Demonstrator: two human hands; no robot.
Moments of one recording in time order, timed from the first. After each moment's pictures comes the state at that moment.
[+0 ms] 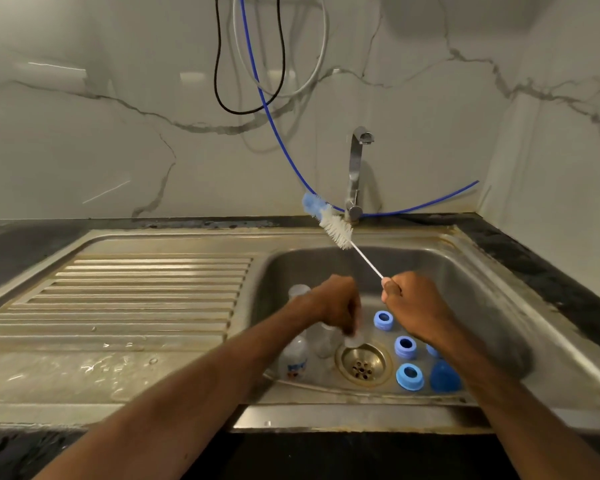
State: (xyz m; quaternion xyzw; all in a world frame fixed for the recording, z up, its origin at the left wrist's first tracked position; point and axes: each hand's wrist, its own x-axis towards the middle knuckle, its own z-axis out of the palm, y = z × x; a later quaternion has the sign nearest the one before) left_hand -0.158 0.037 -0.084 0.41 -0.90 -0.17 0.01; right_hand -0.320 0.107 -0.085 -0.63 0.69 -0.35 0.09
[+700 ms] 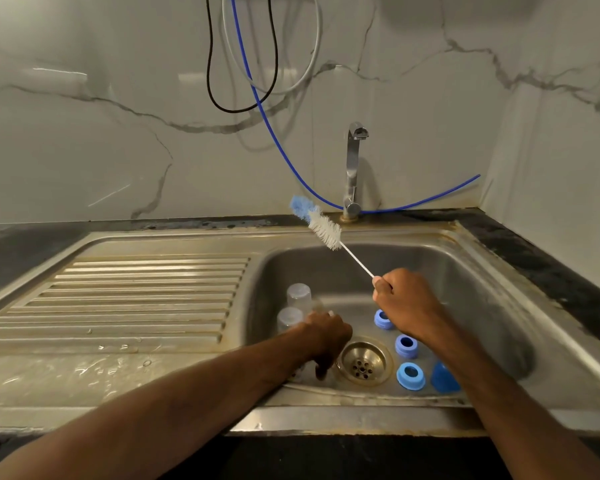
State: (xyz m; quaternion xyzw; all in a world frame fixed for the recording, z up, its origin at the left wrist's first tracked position) left_hand -0.160 0.070 -0.119 0.41 -0.89 0.01 -0.20; right_hand -0.316 0.100 -0.090 -0.65 0.67 -0.35 0.09
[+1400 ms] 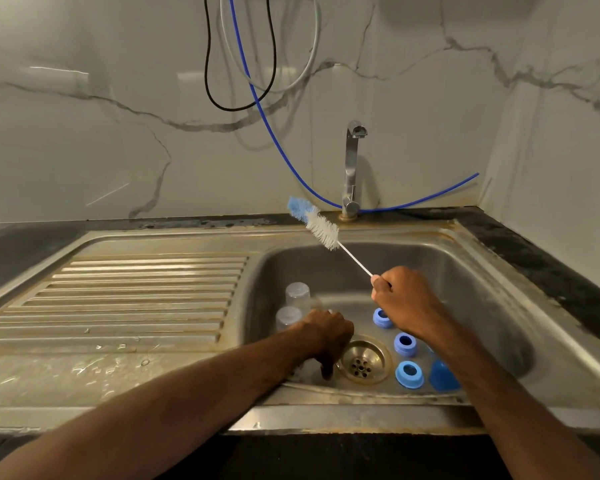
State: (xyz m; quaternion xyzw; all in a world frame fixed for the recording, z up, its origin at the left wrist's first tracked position) left_hand -0.161 0.067 -0.120 0.39 -0.90 -0.02 -0.19; right_hand -0.314 0.103 -0.084 -0.64 0.68 -0.34 0.11
